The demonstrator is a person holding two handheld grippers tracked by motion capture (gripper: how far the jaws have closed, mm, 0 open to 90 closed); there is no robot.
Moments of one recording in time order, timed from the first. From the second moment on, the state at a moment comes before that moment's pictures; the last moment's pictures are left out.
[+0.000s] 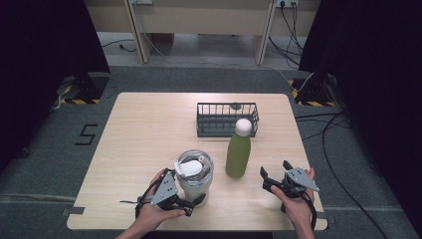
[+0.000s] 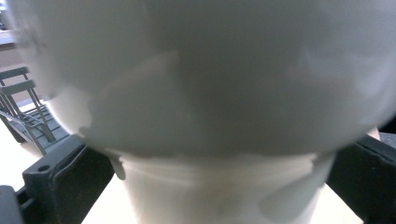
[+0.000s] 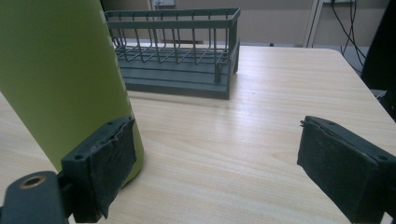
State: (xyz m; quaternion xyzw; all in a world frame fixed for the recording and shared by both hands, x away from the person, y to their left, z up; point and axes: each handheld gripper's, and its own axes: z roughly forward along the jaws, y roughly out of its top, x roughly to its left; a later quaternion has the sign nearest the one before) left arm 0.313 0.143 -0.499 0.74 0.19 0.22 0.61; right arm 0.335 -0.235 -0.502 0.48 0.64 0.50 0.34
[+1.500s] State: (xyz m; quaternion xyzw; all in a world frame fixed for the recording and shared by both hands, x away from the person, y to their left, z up) left arm 0.321 0.139 -0.500 0.74 0.18 0.21 0.62; right arm 0.336 -0.232 -0.506 0.48 0.65 0.49 0.33
